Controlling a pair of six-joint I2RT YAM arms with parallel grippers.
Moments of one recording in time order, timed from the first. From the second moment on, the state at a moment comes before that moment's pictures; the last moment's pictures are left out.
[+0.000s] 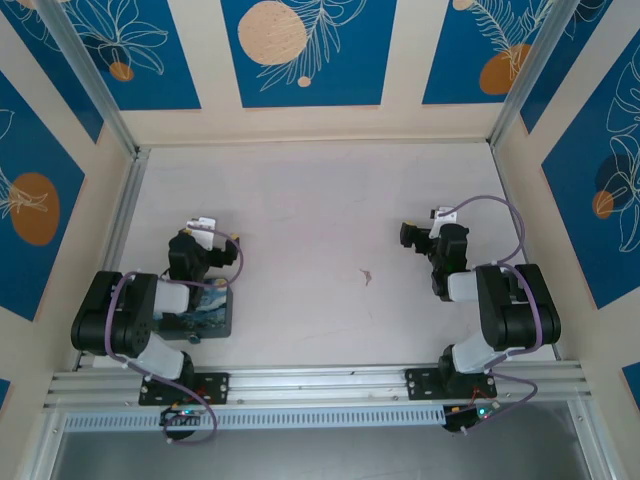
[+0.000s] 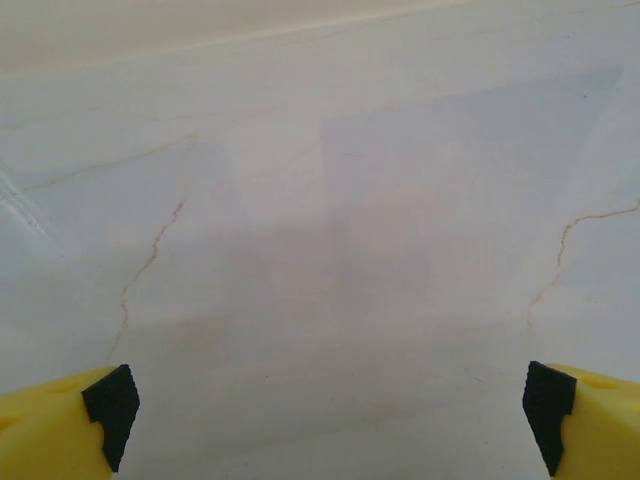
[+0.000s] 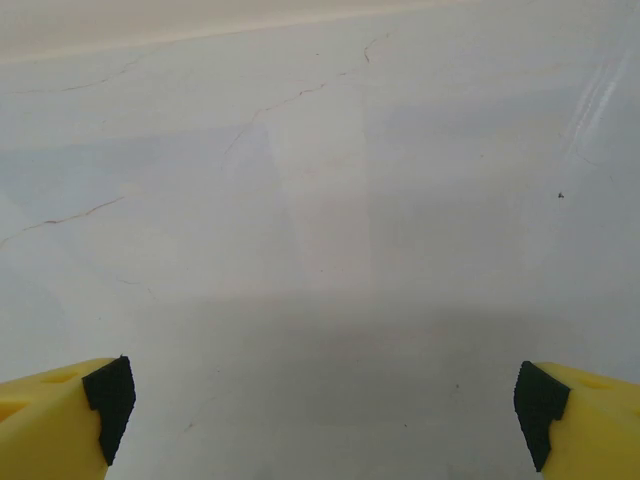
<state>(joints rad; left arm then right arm) -0.07 1.53 0.33 0.84 0.06 0.10 0.03 1.53 0.38 0.74 0.01 0.12</state>
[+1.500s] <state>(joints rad) -0.07 1.10 0.71 0.07 0.02 0.04 0.02 1.35 0.45 0.50 0.00 0.13</state>
